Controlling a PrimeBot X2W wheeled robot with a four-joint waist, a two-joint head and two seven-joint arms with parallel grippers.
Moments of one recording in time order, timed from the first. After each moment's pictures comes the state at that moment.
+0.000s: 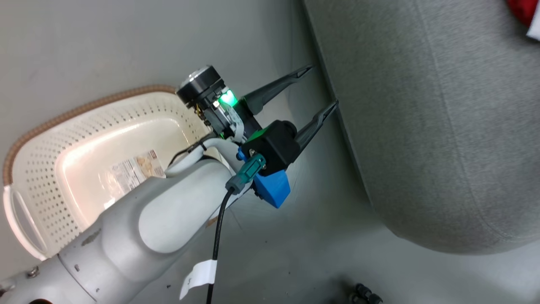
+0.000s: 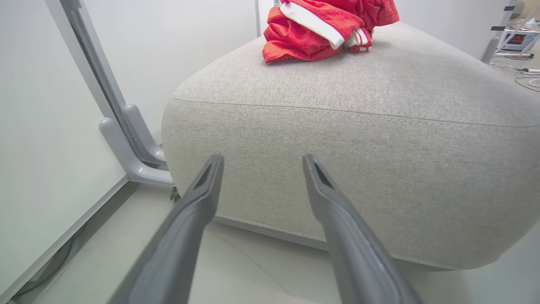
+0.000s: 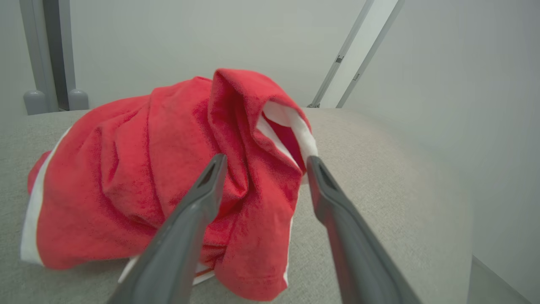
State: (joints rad) left arm -0.95 0.30 -1.06 0.32 -0.30 -0.03 -0.19; right arm -0.70 -0.38 -0.51 0.54 0.11 0.13 -0.26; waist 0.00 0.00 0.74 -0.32
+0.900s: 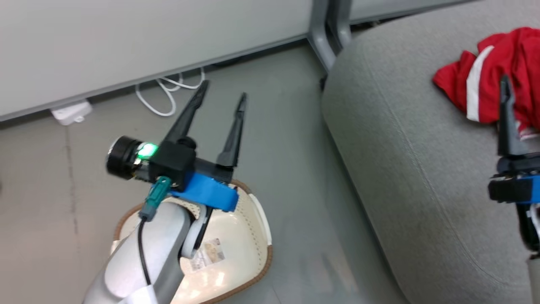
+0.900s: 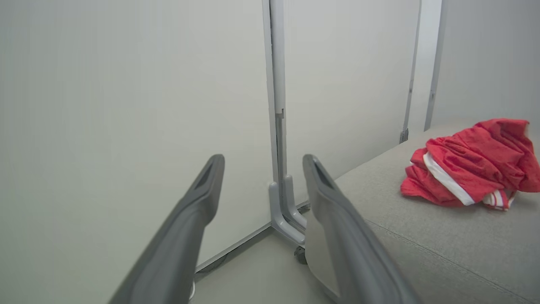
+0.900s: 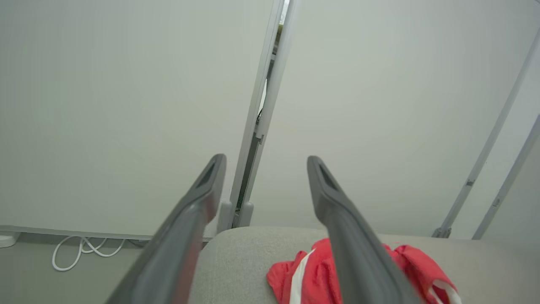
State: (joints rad) left arm -0.55 0.22 -0.58 0.25 -0.34 0.10 -0.26; right arm -0.36 -0.30 -0.11 0.11 0.10 0.13 -0.26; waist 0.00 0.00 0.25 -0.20
